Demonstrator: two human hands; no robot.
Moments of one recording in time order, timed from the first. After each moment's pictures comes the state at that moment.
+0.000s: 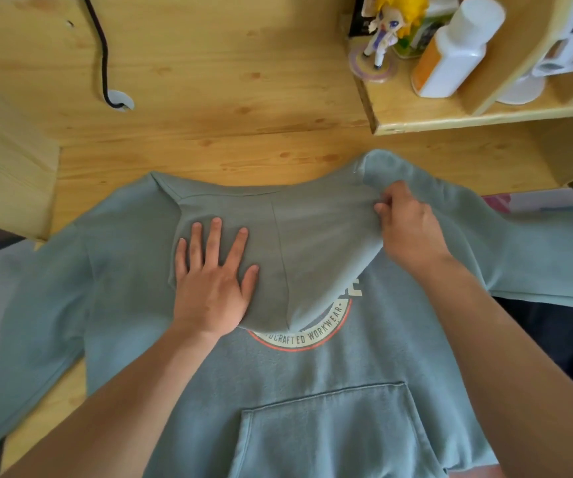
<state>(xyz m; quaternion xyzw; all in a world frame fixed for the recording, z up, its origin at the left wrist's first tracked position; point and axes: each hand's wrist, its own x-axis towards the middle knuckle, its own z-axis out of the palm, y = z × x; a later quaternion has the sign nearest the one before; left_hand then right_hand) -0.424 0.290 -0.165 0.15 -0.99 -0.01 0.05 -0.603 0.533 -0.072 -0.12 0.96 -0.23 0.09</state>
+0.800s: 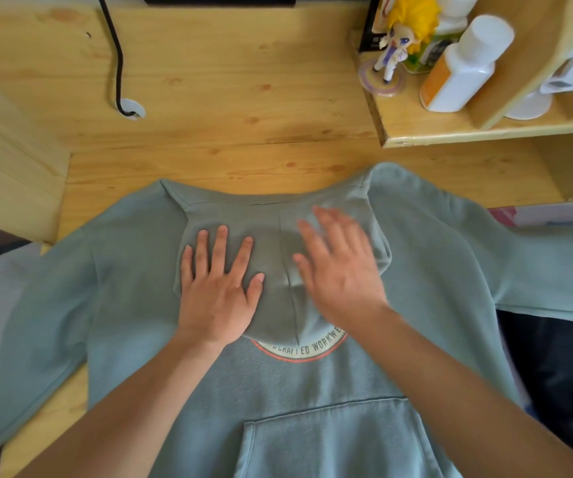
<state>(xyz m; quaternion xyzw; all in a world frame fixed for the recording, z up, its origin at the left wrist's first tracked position) -0.423 0.291 -0.166 0.15 -0.99 -0.02 0.04 -0.534 0.478 -0.115 -0.35 0.92 -0.14 -0.10</state>
